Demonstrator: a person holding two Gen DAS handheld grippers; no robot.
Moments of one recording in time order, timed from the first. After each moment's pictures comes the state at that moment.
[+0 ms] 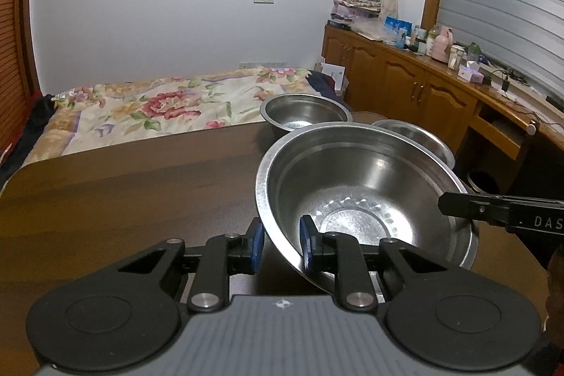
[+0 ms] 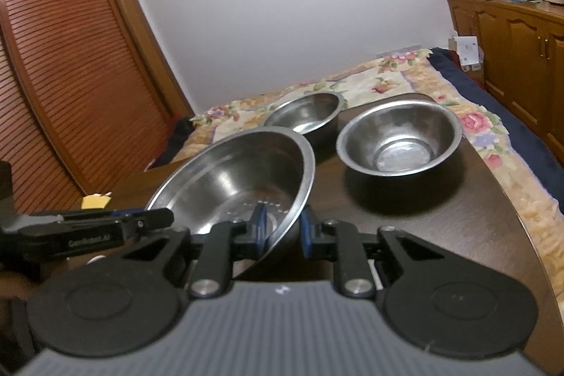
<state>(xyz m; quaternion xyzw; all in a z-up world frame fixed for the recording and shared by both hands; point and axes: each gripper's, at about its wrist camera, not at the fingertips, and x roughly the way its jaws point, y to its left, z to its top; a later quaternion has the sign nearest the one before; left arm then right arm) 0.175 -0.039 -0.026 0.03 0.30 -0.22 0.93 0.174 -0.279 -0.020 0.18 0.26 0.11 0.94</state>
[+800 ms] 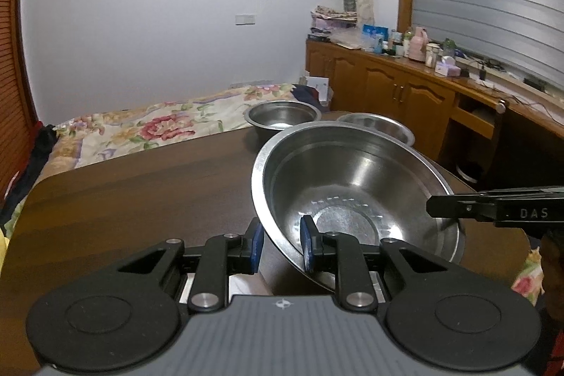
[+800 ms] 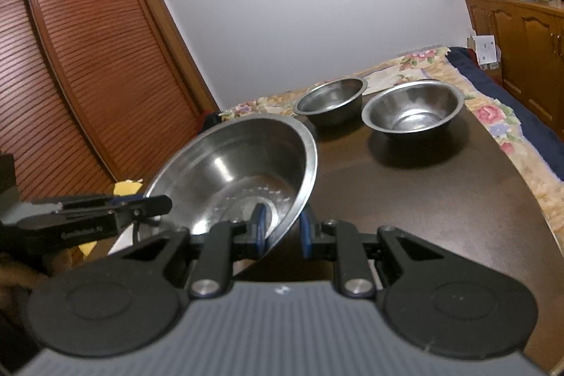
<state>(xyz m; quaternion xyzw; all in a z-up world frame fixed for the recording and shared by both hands) 0.105 -0.025 -0.022 0.07 0.26 -0.24 0.93 0.124 -0.272 -0.025 0.18 0.25 0.14 0.94</state>
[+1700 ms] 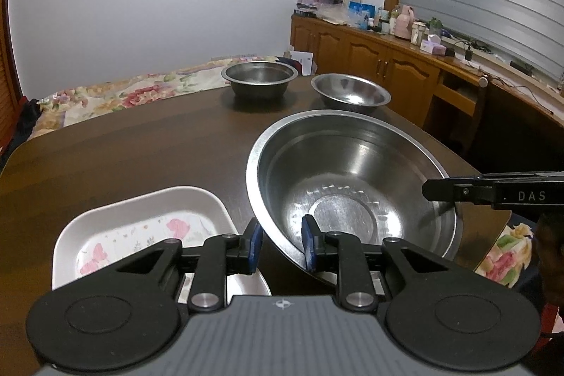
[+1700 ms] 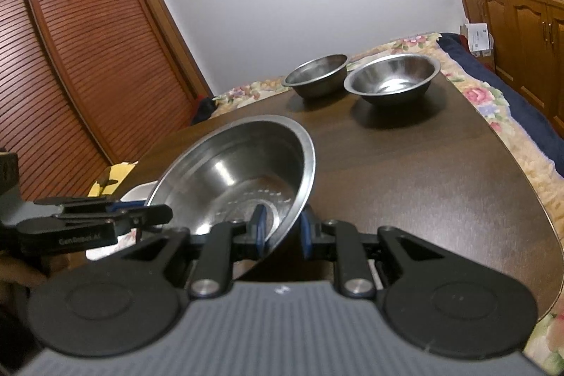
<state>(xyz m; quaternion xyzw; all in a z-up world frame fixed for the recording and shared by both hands) 0.086 -0.026 -0.048 0.06 0.31 -0.27 0.91 0.100 -0.281 -0.043 0.18 0.27 0.14 0.94</state>
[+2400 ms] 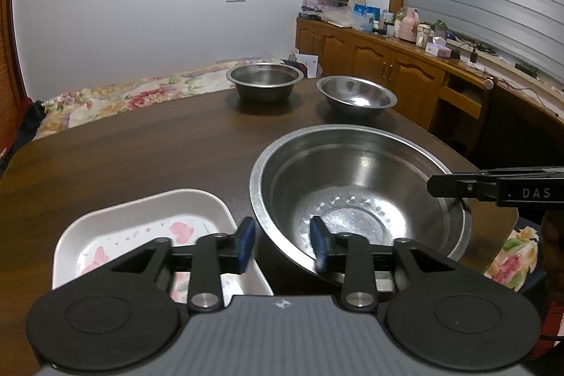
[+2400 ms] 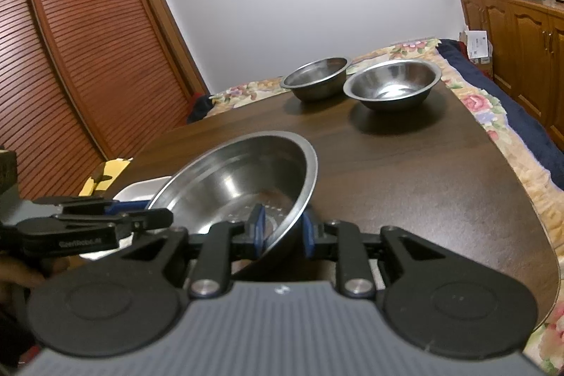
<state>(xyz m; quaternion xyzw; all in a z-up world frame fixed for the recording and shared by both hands) 0.087 -0.028 -0.050 0.06 0.30 -0.26 0.92 0.100 -0.278 -0.039 0.16 0.27 0.13 0.94</state>
